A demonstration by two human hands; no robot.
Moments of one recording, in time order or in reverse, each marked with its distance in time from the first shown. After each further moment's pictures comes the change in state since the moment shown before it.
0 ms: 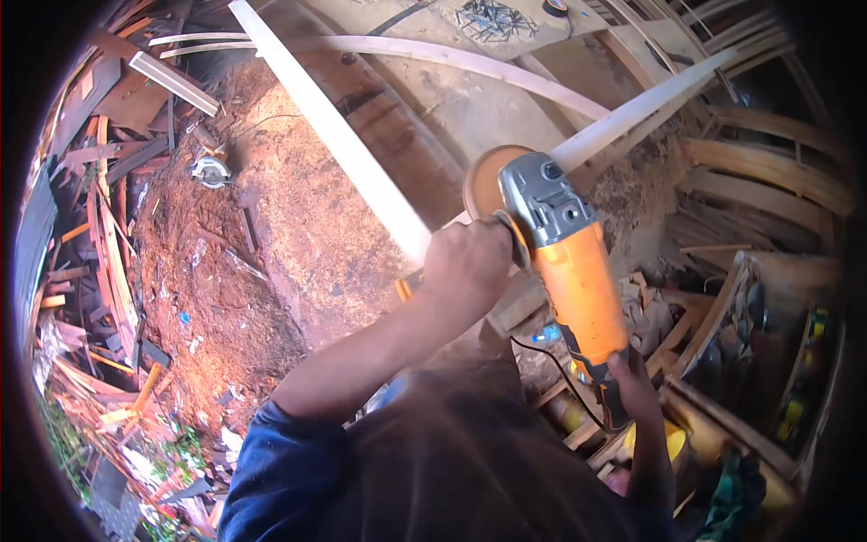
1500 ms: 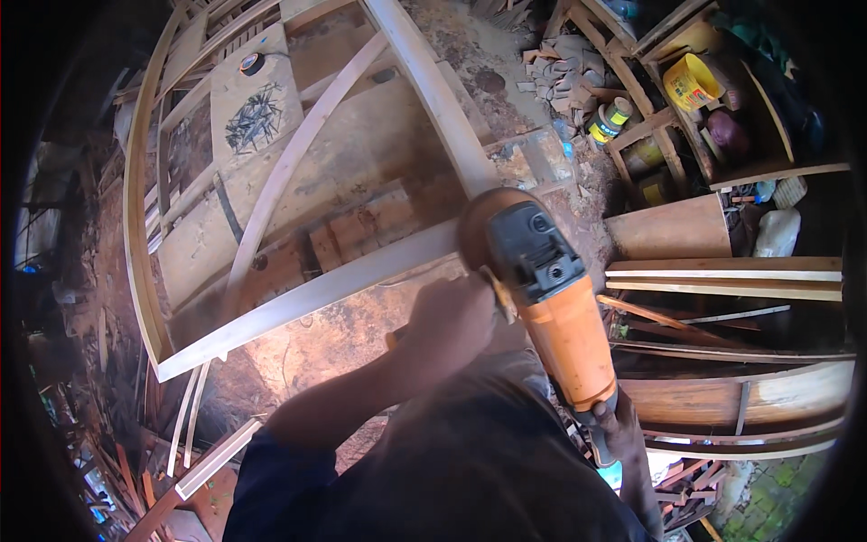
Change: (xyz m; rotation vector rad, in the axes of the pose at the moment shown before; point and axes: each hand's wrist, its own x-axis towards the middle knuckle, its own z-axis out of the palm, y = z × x) left_hand 0.010 -0.203 -0.105 0.167 -0.721 1.057; right_hand -0.133 -0.180 0.523 0.837 0.806 0.323
